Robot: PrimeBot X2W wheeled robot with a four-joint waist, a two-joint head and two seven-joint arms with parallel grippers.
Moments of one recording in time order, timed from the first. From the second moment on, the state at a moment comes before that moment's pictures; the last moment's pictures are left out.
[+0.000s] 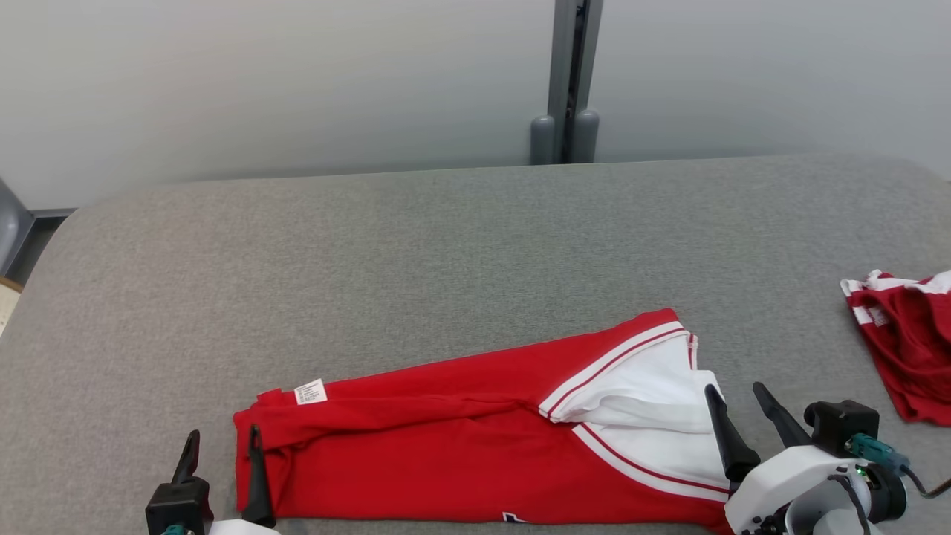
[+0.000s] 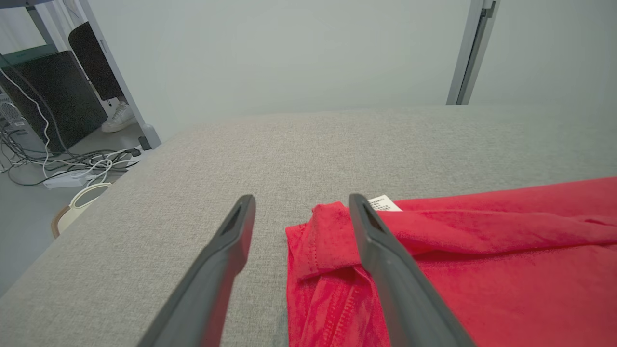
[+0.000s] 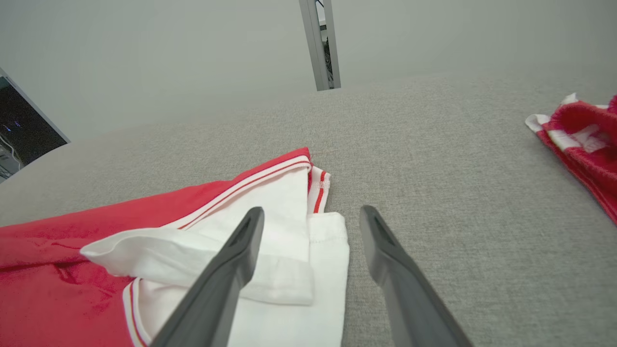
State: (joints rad) left arm 0.03 0.05 0.01 0.36 -0.08 0.13 -0.26; right arm -0.25 -0.16 0.27 0.68 0.46 0.13 -0.26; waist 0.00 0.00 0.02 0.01
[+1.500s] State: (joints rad) left arm -0.01 0.05 -0.07 0.37 -0.12 0.11 -0.26; right arm -0.38 -0.16 0.14 0.88 0.52 0.13 -0.26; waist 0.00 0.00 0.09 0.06
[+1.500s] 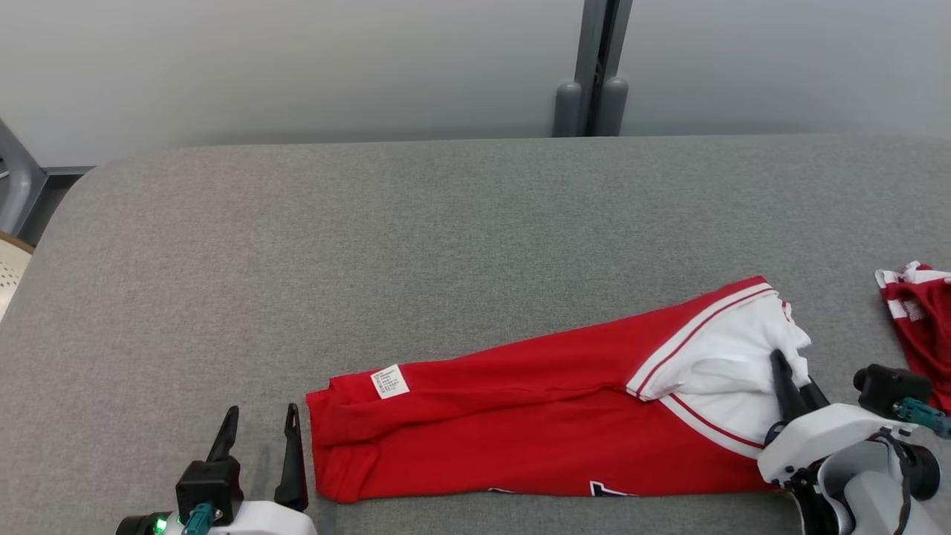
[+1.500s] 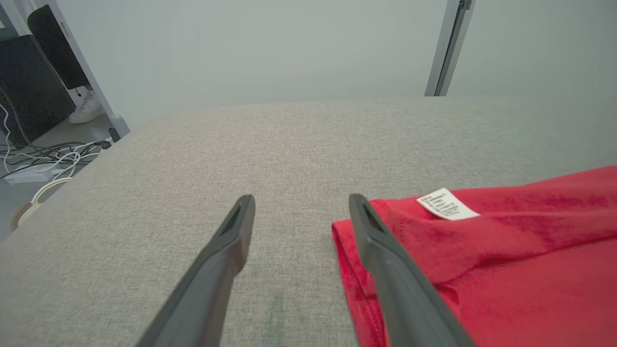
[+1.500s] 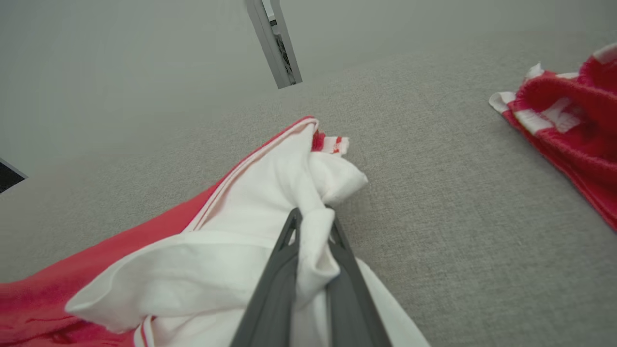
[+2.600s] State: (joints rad) left arm -0.03 0.05 -0.19 0.39 -0.16 0.12 -0.26; right arm -0.42 -0.06 0.75 0.59 0.71 0.13 -0.20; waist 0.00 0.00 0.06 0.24
